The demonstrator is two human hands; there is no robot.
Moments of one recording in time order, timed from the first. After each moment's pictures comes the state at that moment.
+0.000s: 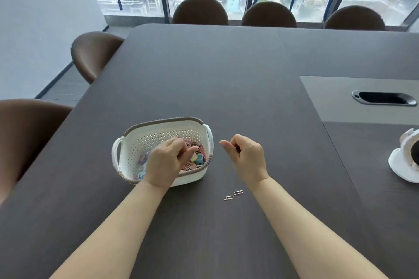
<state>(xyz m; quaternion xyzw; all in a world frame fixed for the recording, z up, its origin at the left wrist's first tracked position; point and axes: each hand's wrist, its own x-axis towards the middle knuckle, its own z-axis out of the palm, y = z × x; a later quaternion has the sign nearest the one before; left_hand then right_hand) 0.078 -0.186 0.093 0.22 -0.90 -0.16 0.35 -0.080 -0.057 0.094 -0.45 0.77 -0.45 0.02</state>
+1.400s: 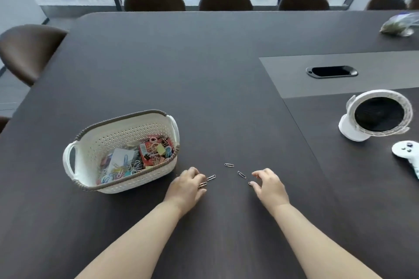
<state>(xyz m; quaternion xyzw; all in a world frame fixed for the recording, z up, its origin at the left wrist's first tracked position) 0.037 -0.106 -0.010 0.16 -0.97 -0.19 -0.02 -0.113 0.090 -0.011 -0.24 0.94 -0.18 0.16</state>
